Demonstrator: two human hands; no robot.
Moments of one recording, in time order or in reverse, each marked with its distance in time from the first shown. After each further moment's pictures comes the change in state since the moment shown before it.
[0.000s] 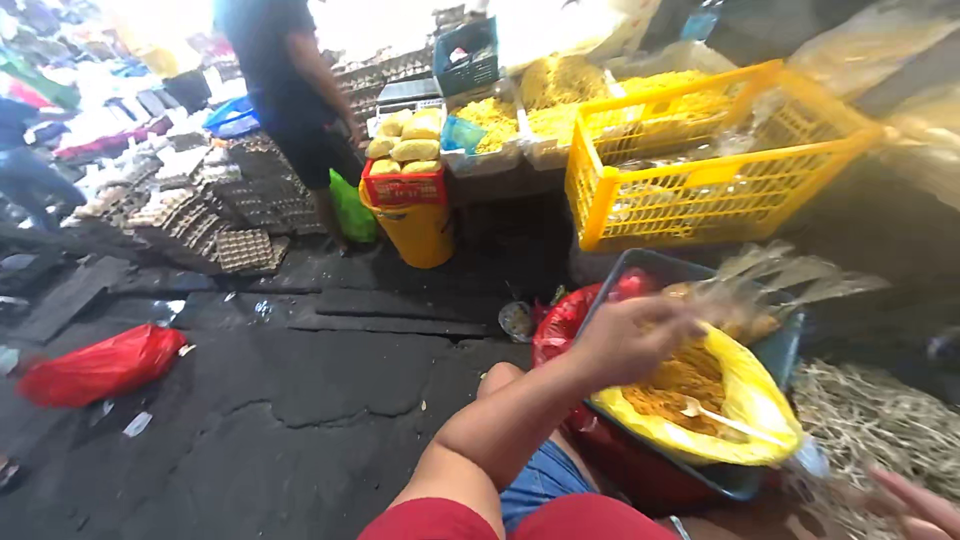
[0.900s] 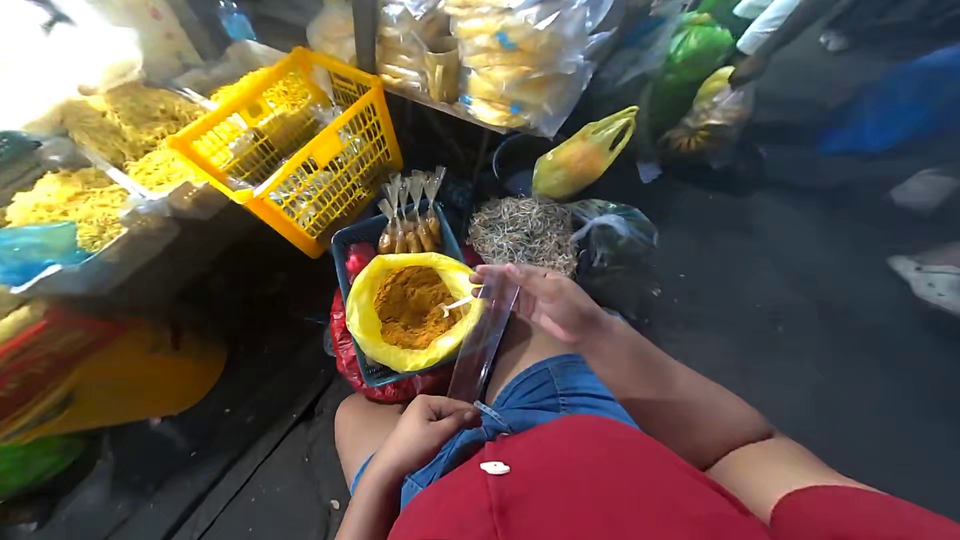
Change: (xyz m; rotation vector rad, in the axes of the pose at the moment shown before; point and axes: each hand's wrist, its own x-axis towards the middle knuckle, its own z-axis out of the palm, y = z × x) left_hand -0.090 -0.077 0.036 -0.102 -0.888 -0.542; right_hand 0.024 -0.009 0.009 0.768 0.277 0.465
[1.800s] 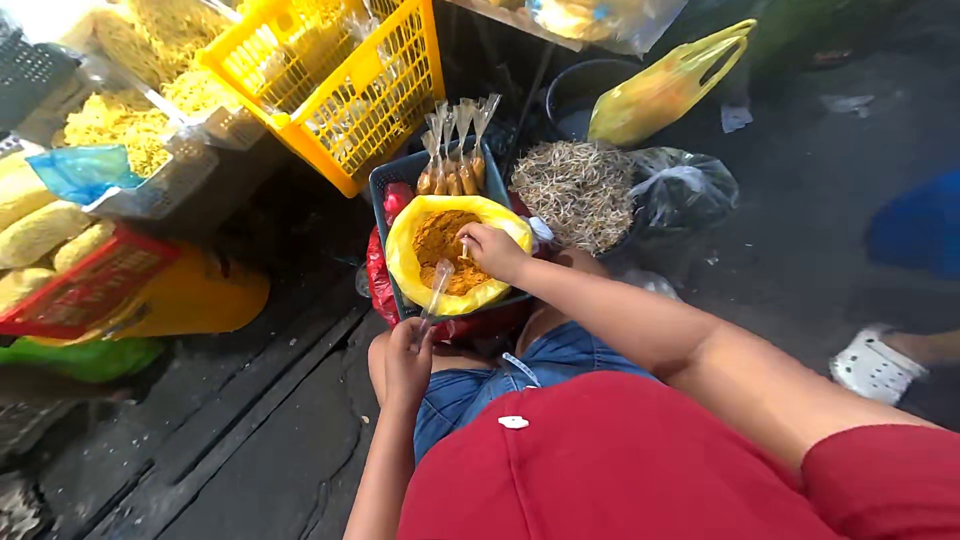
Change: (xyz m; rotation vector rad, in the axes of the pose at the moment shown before) left_hand -0.017 -0.080 -0.028 0.433 0.902 0.272; right_hand 0.108 0.113 0.039 -1.069 -0.039 -0.178
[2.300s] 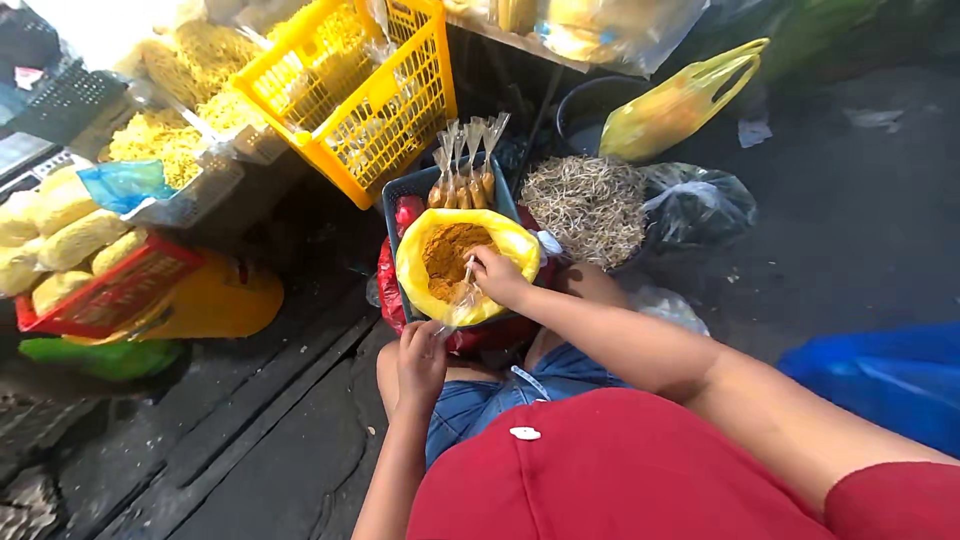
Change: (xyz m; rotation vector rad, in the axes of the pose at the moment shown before) left_hand 0.010 0.014 0.010 0.054 0.128 0.196; right_hand -0.010 -0.019 0.004 0.142 -0.132 0.241
